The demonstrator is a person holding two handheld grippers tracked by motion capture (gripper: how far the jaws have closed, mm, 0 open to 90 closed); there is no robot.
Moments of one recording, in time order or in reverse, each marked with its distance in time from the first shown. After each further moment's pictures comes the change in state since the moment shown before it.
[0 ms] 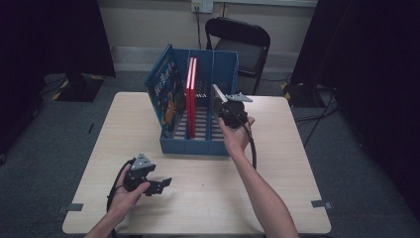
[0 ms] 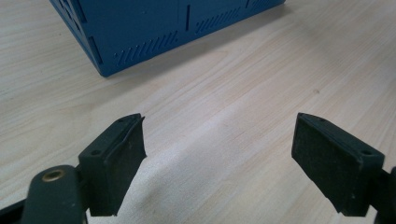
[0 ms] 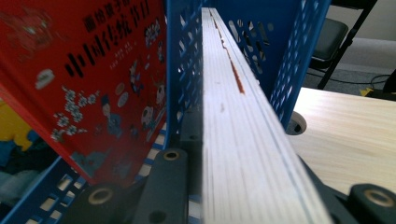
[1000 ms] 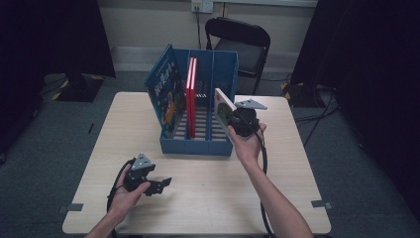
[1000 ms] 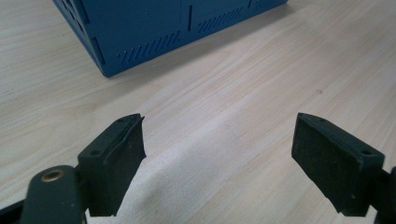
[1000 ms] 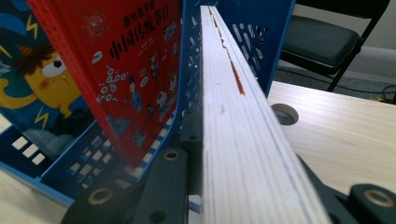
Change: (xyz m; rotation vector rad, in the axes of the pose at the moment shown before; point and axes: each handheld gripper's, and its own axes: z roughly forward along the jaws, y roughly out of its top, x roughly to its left) left arm -0.001 0.000 0.000 0.000 0.009 0.002; right arm -0.012 -0.006 -0.053 -0.014 0.065 -0.042
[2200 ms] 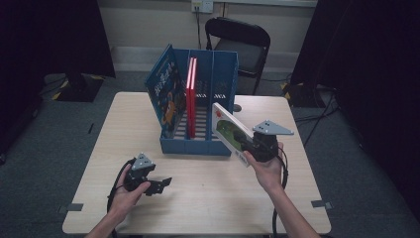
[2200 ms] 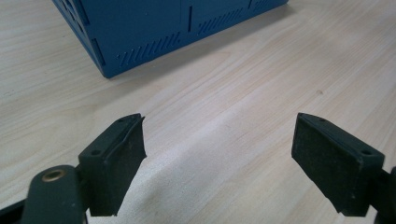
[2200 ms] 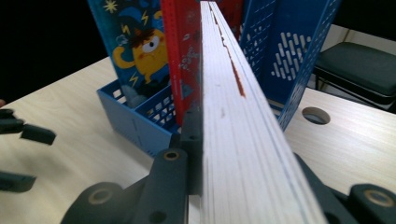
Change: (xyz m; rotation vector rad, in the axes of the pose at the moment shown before) left arm -0.001 0.000 0.000 -0.003 0.005 0.002; right arm -0.009 -0.035 -0.085 -0.079 0.221 -0.101
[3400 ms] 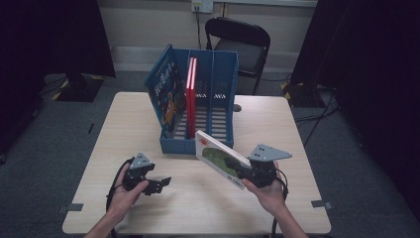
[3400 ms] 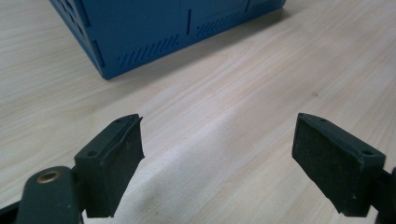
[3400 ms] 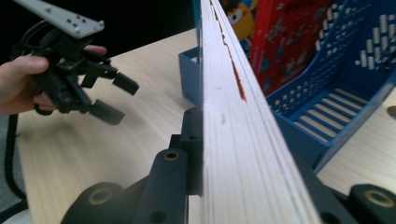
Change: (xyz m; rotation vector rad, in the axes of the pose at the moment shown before) left arm 0.003 0.000 -0.002 -0.004 -0.021 -0.009; right arm 0.030 -0.037 -0.027 0.021 0.252 -0.094
